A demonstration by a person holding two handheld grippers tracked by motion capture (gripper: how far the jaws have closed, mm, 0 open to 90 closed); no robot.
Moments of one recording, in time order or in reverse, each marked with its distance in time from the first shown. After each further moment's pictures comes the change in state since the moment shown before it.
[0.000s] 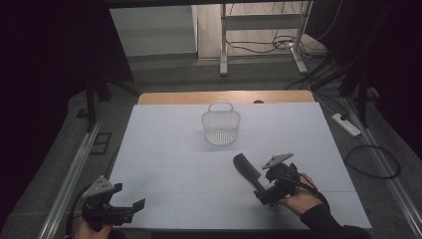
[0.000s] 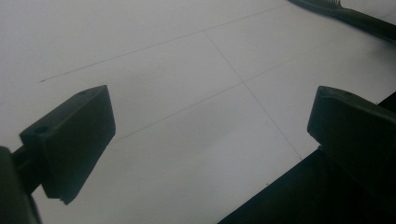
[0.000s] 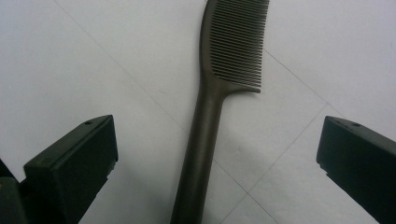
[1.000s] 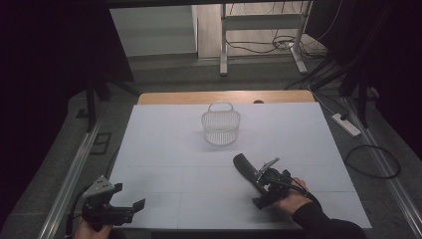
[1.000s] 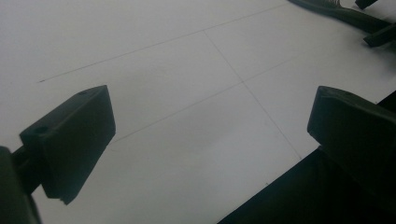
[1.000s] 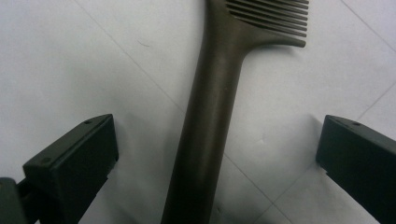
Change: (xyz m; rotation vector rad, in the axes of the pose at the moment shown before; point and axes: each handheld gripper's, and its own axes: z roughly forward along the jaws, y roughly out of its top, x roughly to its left) left arm 0.000 0.000 0.000 0.001 -0.001 0.002; right arm 0.000 -0.011 0.046 0.175 0.009 -0.010
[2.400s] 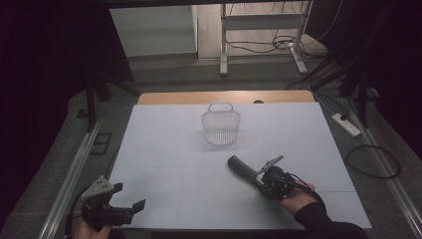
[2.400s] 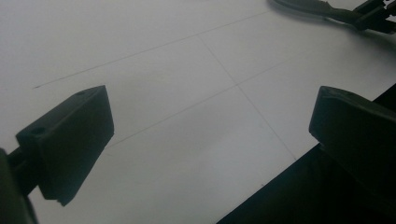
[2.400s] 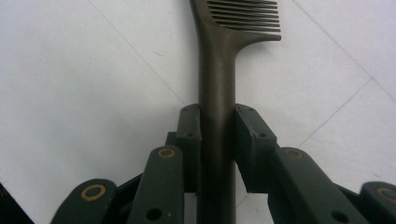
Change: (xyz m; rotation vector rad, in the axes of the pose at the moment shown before) left arm -0.002 0.000 -0.002 -0.023 -0.030 0.017; right arm -0.001 0.001 -0.022 -0.036 0.015 -0.029
